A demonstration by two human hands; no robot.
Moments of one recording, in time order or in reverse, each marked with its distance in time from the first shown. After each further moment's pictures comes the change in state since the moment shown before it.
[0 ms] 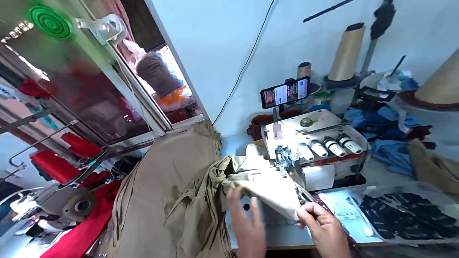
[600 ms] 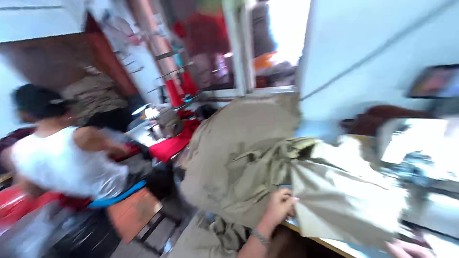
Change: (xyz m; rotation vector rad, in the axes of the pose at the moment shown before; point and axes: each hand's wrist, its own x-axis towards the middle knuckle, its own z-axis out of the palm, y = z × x) left_hand -0.027 -0.101 -0.032 -0.361 -0.309 -0.554; right_hand 0.013 0.053 -0.051 -0.077 -0.412 -0.200
